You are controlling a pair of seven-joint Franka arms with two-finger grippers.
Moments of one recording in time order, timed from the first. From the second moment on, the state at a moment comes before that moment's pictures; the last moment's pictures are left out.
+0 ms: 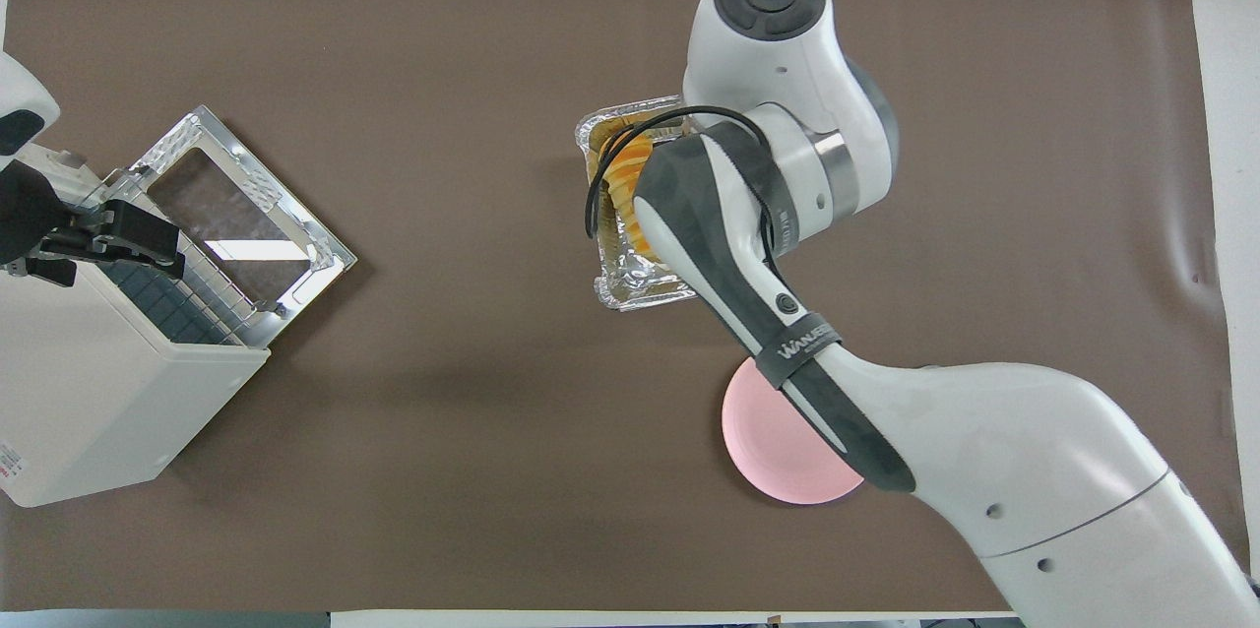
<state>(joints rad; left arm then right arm) -0.14 0.02 0.07 -1.62 -0.02 1.45 -0.05 0.38 0.61 0.03 -1.21 0.03 1.77 0.38</state>
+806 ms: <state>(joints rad) -0.13 0.02 0.07 -1.62 -0.02 1.45 -0.05 0.08 0.59 0.03 -1.38 0.05 1.91 0.13</state>
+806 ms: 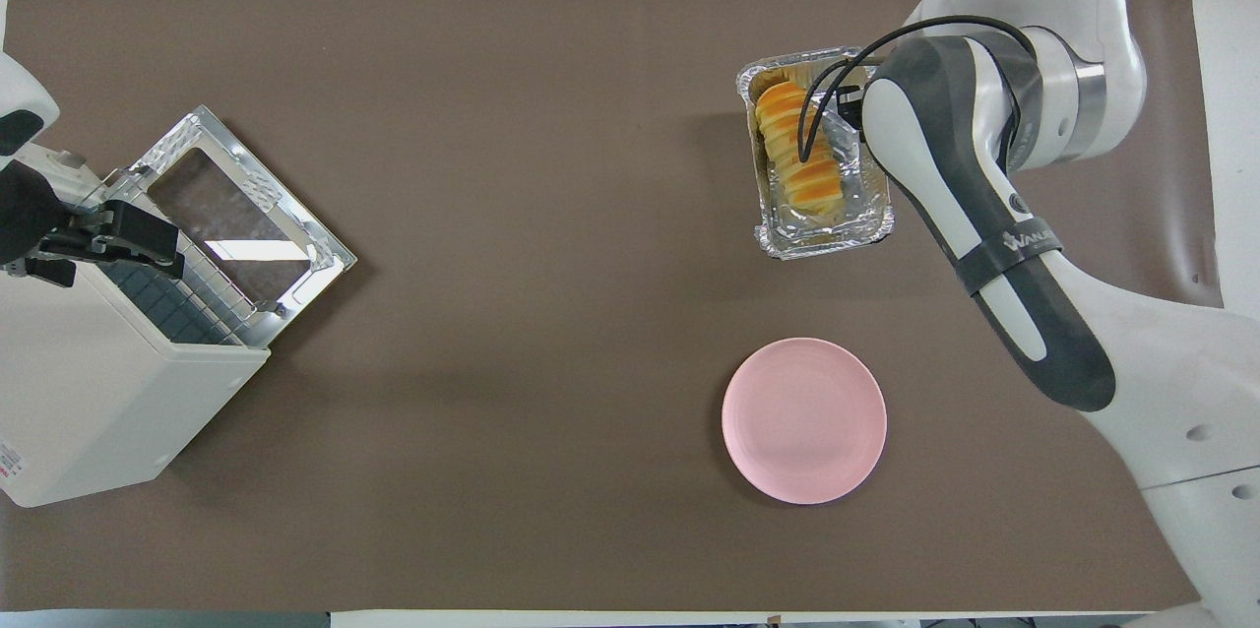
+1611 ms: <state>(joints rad) -0.13 0.02 0.07 -1.62 -0.02 1.45 -0.05 0.08 0.57 0.03 -1.56 0.05 2.11 0.11</state>
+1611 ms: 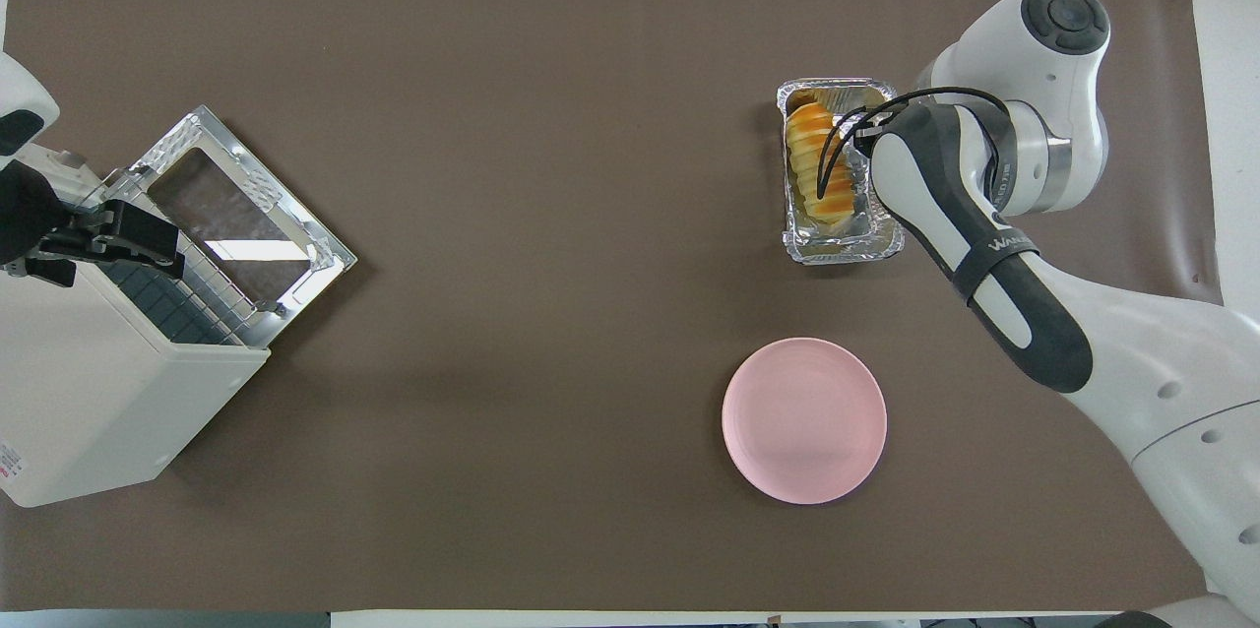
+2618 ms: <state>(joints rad) -0.13 0.02 0.07 -1.62 -0.02 1.45 -0.05 0.17 0.56 0.03 -1.46 0.00 1.95 0.27</state>
